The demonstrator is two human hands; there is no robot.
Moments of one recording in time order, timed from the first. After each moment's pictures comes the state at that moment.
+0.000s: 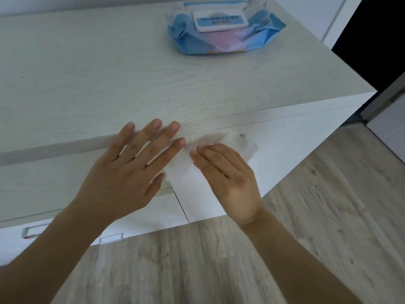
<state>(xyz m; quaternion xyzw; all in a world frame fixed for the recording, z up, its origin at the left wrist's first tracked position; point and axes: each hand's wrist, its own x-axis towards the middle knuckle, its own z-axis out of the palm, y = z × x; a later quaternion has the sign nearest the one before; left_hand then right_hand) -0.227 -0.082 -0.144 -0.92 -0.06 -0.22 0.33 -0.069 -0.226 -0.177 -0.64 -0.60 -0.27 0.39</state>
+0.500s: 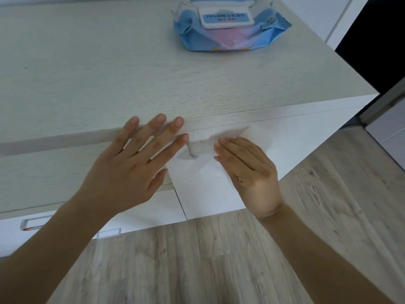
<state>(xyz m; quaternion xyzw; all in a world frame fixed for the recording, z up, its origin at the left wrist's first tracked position) -0.227 -0.084 -0.144 -0.92 -0.06 -0.23 0.32 -0.044 -0.240 -0.175 -0.63 -0.60 -0.30 0.39</state>
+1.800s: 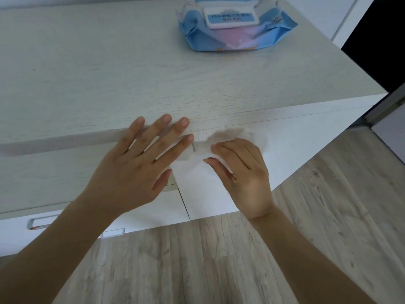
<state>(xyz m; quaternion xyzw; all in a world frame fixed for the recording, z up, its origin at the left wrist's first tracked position) -0.227 -0.084 -0.143 -0.92 -0.06 -0.22 0.31 -0.058 -0.224 -0.182 -0.66 -0.56 -0.27 0.43</state>
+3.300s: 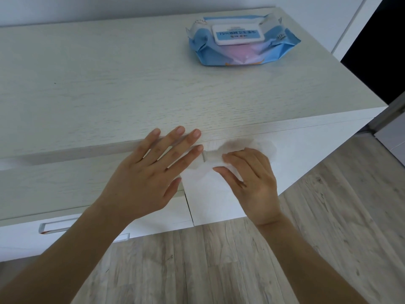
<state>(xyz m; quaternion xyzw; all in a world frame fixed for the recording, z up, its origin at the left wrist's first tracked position) -0.229 -0.085 -0.135 -0.93 -0.06 -0.20 0.29 -0.059 -0.226 -0.180 -0.67 -0.54 -0.26 0.42</state>
